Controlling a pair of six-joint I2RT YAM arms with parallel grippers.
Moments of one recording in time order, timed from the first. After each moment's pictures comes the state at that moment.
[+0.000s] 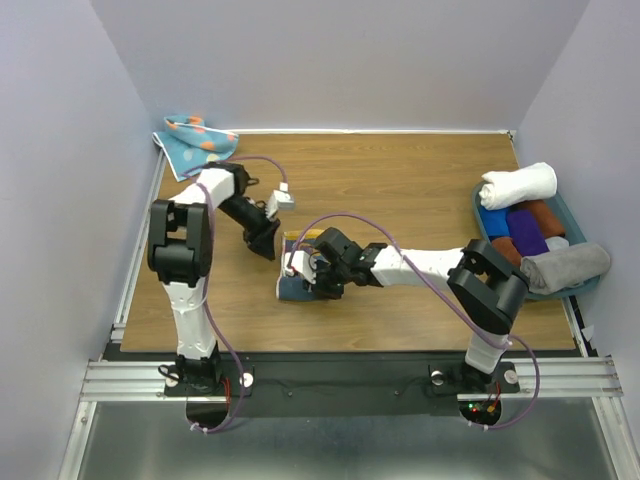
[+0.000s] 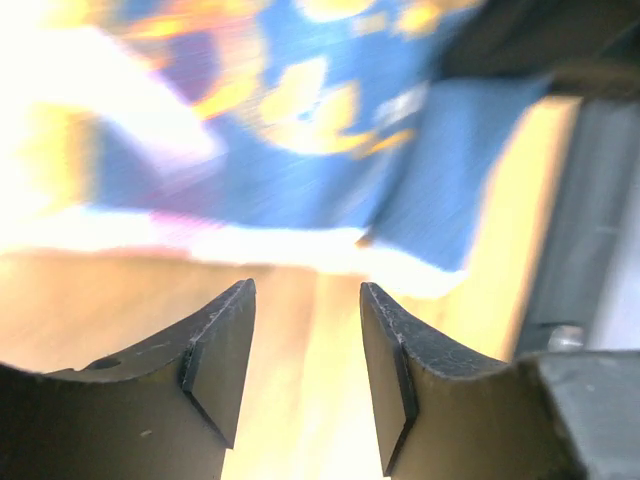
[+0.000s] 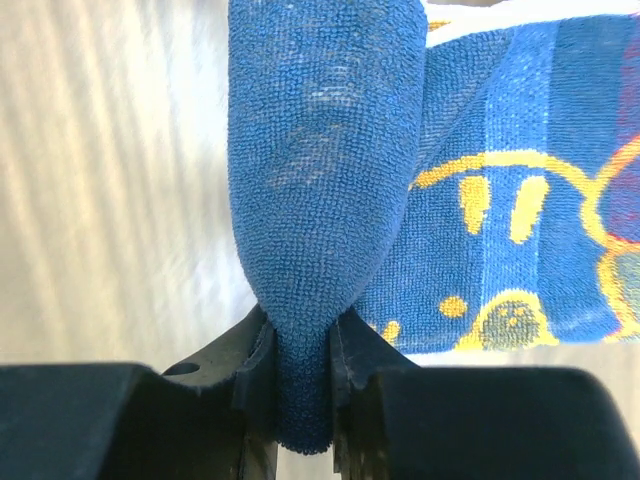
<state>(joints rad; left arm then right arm) -0.17 2.05 1.50 -1.26 0.78 1.14 0.96 1.81 1.08 -0.21 -0.32 -0.48</state>
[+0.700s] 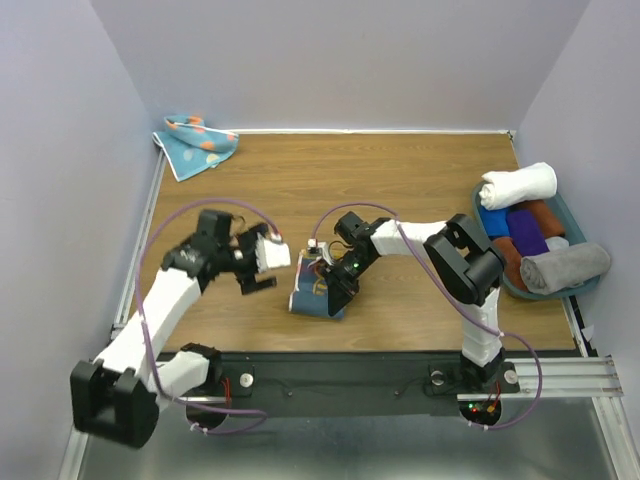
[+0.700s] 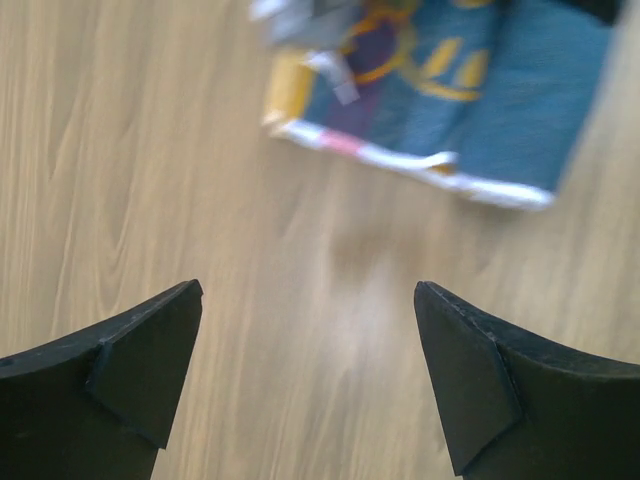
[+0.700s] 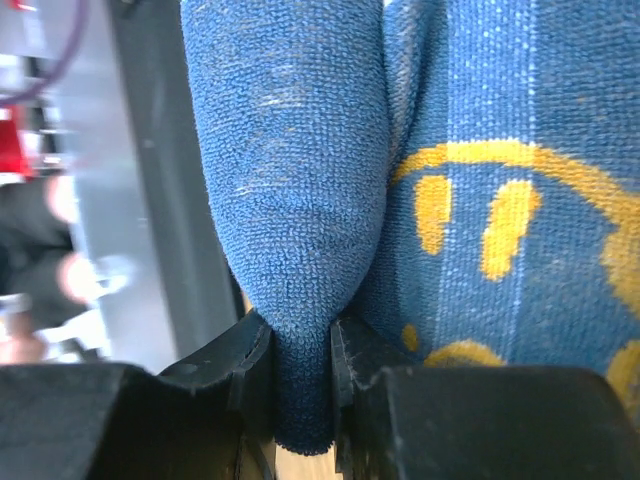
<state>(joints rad) -0.21 1.08 0.82 -0.68 0.62 1.05 0.72 2.00 1.21 -0.59 -0.97 -0.28</state>
